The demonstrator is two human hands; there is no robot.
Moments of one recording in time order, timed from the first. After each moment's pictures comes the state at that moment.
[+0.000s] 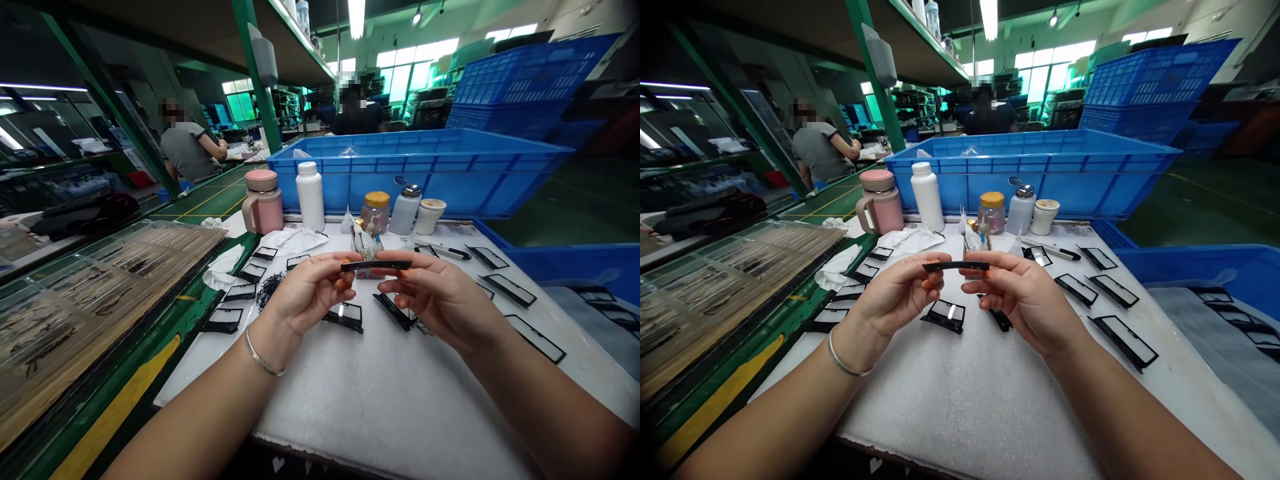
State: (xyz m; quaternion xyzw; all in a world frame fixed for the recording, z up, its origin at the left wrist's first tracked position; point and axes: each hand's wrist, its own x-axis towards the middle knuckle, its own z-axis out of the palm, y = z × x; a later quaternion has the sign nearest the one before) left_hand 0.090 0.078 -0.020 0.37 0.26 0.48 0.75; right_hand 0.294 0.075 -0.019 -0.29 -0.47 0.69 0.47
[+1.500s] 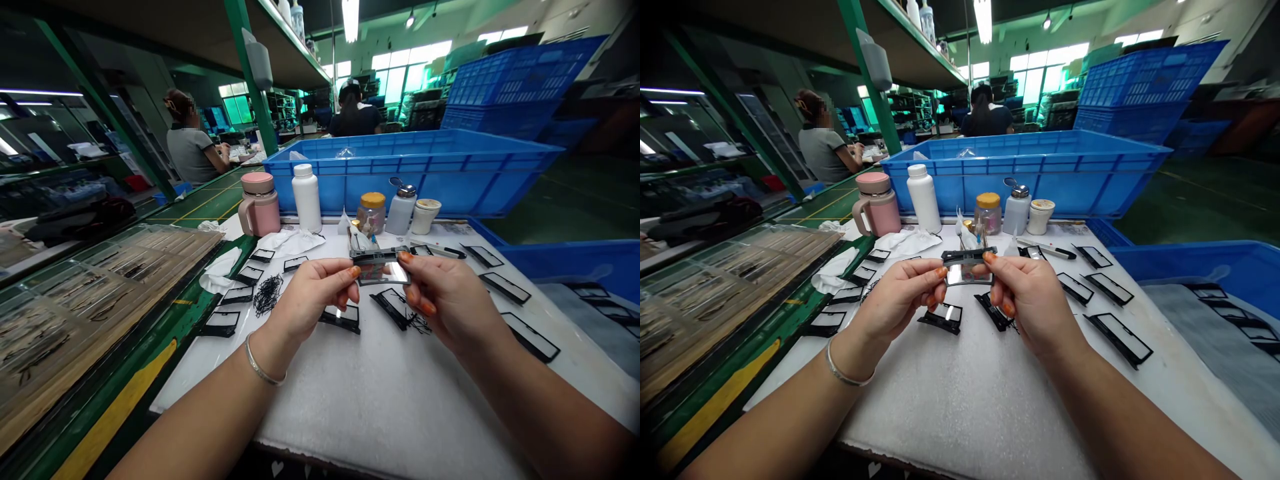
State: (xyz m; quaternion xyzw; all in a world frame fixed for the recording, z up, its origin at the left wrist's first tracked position) left_hand 0.101 0.070 -0.017 0.54 0.35 0.44 0.63; right_hand 0.290 0.069 -0.014 -0.40 -0.48 0.56 0.53
